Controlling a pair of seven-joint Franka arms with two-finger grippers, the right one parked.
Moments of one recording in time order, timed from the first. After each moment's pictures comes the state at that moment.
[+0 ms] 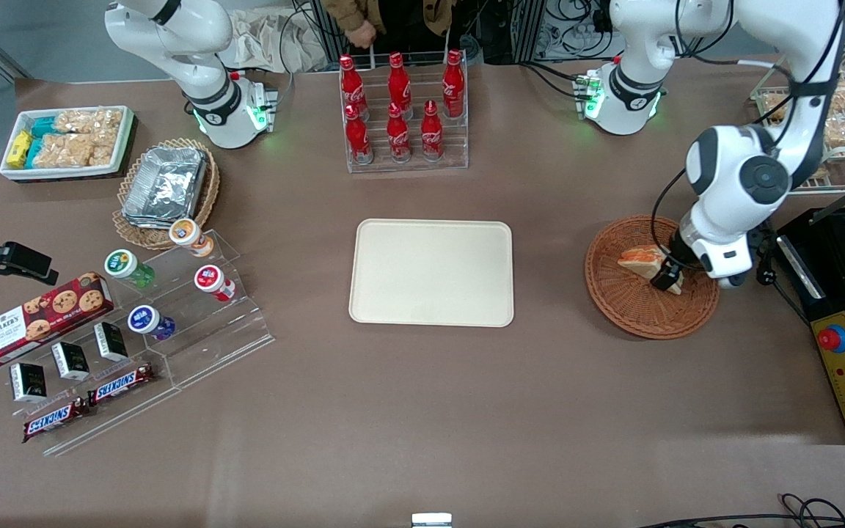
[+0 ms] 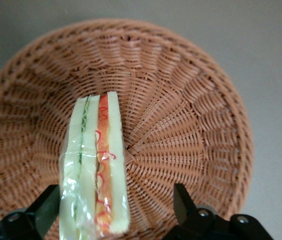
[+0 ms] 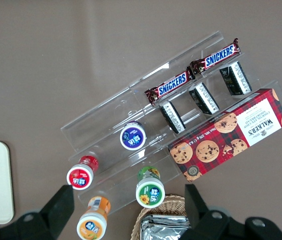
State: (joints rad) arm -0.12 0.11 0.06 -2.45 0.03 2.59 -1.10
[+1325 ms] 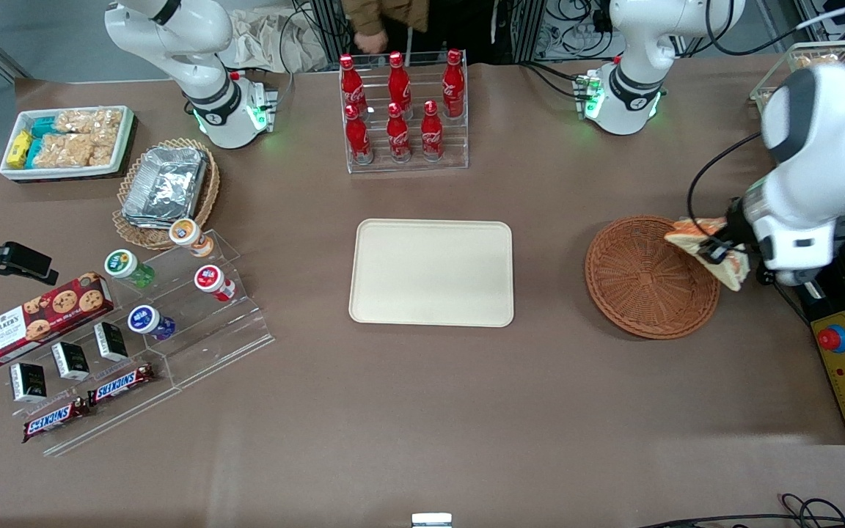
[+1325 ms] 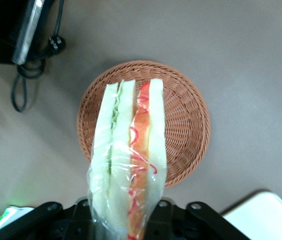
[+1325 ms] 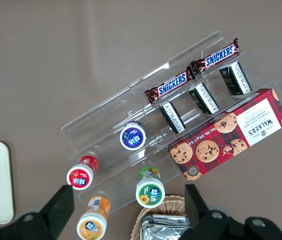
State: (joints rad) arm -0.13 0.02 0.04 -1.80 0.06 1.66 -0.82
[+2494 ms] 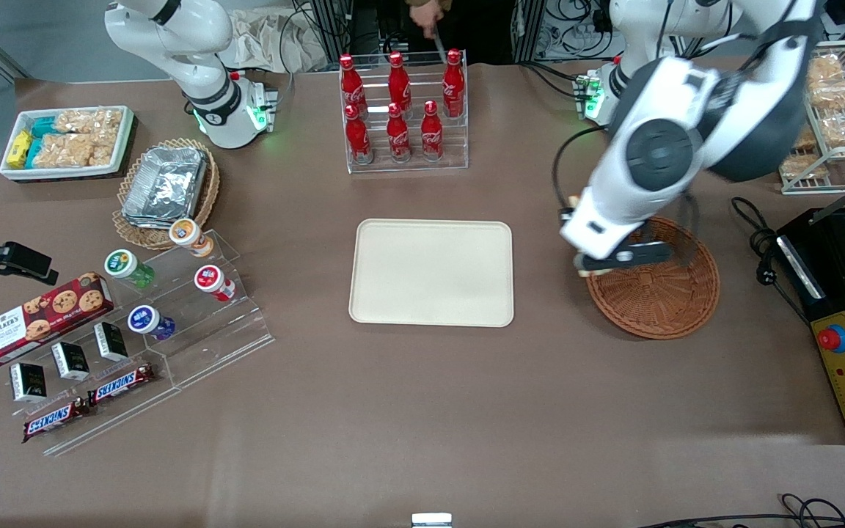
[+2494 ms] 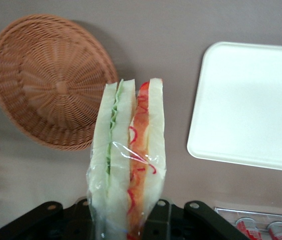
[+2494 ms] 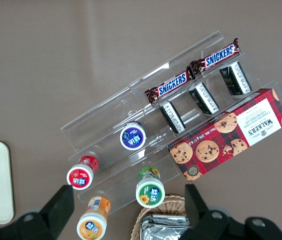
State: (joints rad) arm -0.14 0.26 -0.41 -1.62 0.11 1.55 -0.57
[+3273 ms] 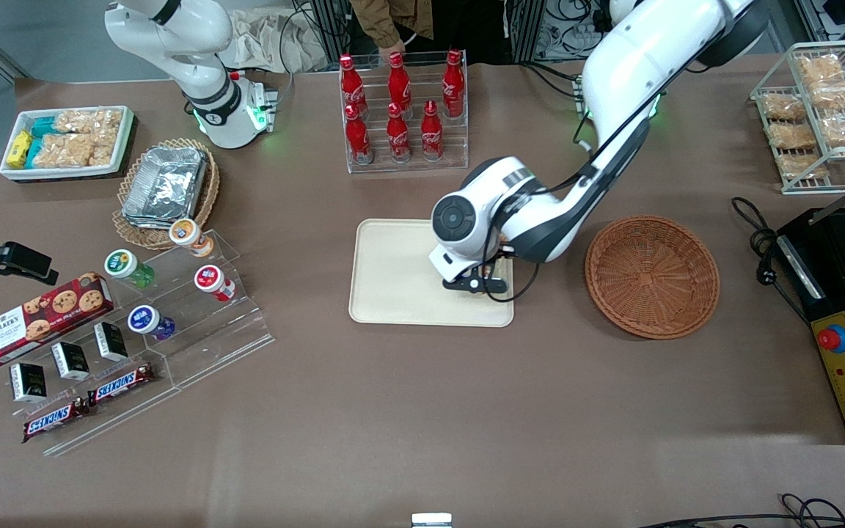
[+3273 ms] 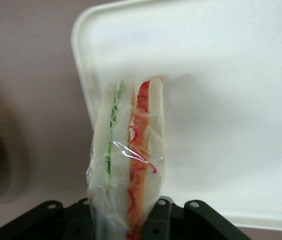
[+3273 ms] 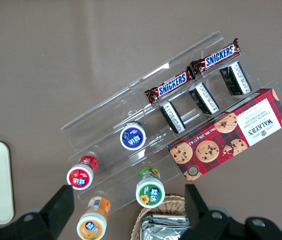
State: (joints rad) arm -0.29 0.70 -0.56 -1.60 0.39 1.84 -0.81
